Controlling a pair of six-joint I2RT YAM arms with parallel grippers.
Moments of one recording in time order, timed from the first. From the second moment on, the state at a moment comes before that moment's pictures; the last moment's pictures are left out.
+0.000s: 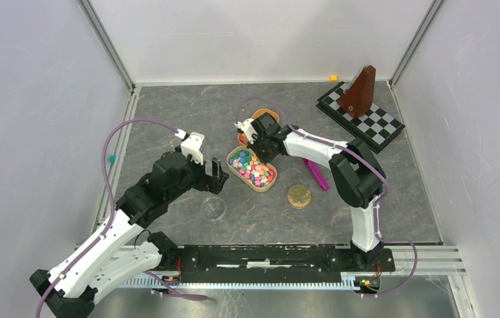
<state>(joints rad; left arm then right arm) -0.69 0.73 0.81 -0.55 -0.11 -0.27 0.70 2.02 1.47 -0.47 -0.04 -0.15</state>
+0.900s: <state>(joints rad) -0.69 0.72 0.81 -0.58 -0.12 -0.29 0.68 1.66 1.00 -0.35 0.21 0.24</state>
